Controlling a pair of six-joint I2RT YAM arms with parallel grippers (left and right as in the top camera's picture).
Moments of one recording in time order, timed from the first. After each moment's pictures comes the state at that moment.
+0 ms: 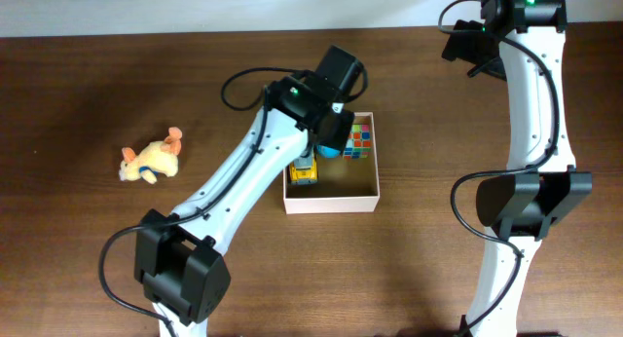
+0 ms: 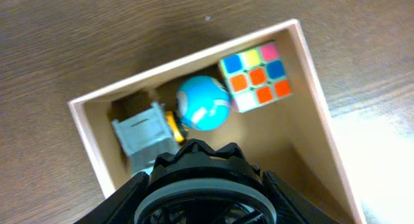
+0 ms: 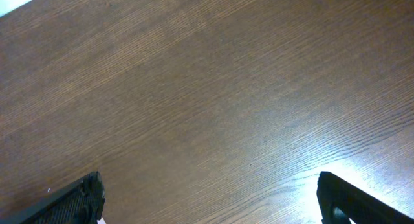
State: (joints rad) left arm -0.62 1.98 1.88 -1.05 -0.09 -0.25; right arm -0.02 2.29 2.57 -1.48 0.21 0.44
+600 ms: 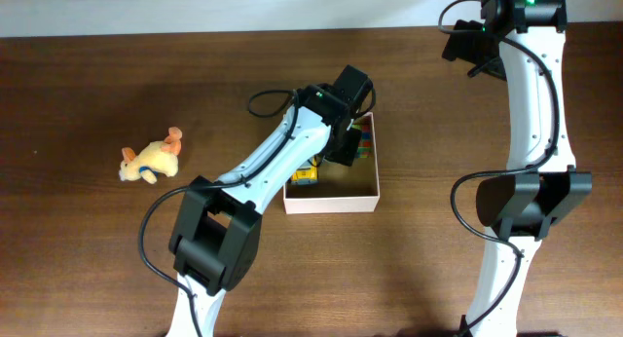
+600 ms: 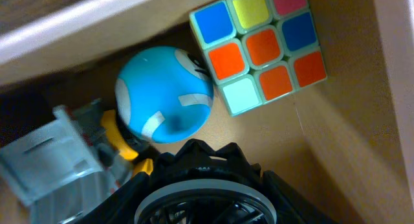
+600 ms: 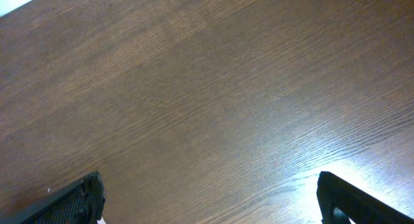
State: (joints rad) left arm -0.63 2.18 1.89 -1.03 -0.01 -0.25; right arm -0.02 2.29 2.57 -1.48 0.21 0.44
